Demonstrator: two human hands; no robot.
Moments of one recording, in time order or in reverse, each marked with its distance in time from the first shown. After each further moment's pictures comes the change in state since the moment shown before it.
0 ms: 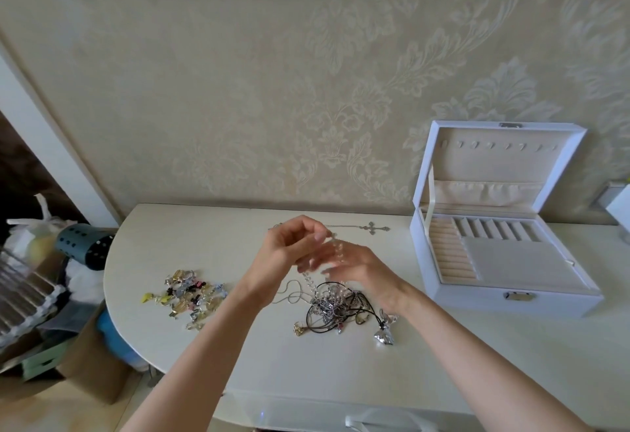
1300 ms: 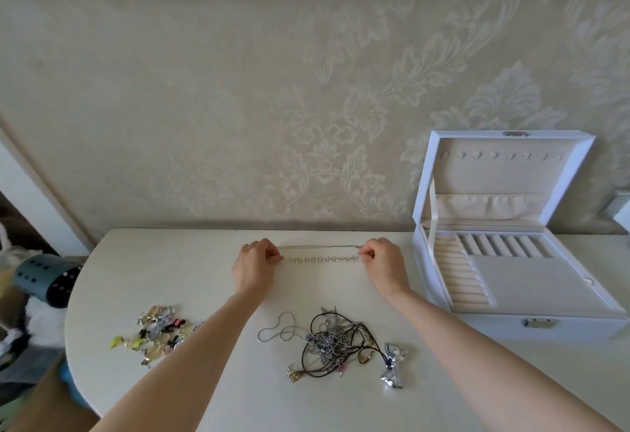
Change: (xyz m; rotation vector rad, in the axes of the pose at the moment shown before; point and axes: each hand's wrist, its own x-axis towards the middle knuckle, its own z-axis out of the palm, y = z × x) left_hand 0.096 -0.126 -0.070 1.044 0.414 -0.162; right_hand 0.082 0.090 -0.079 -0.753 0.737 0.035
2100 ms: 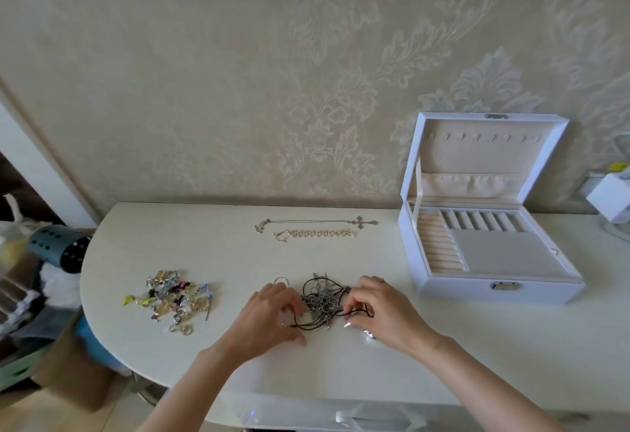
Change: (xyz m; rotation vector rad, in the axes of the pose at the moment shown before) left_hand -0.132 -0.003 -0.037 -0.024 -0.532 0.441; right_hand -0.129 -0.019 -0.062 -0.111 -0.478 -0.290
